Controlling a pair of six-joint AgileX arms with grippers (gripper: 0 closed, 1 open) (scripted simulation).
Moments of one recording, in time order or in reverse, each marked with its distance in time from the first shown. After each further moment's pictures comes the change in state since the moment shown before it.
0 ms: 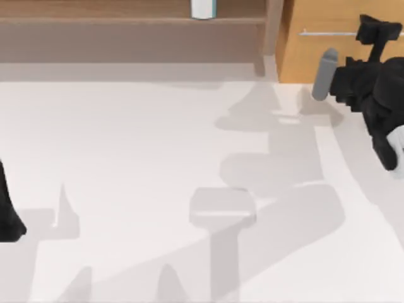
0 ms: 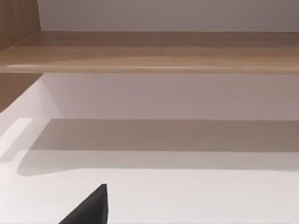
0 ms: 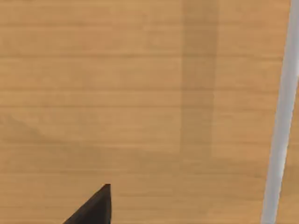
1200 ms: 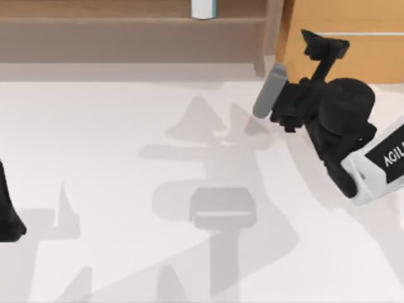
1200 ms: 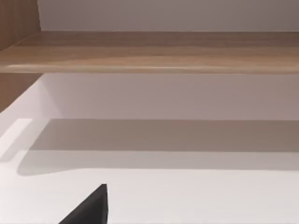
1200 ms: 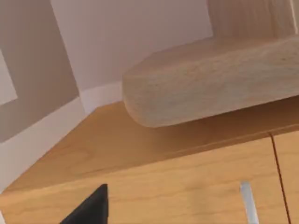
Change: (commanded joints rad) left arm 0.000 0.000 0.000 0.000 0.000 0.000; right arm 0.234 -0.049 -0.071 0.016 0.063 0.271
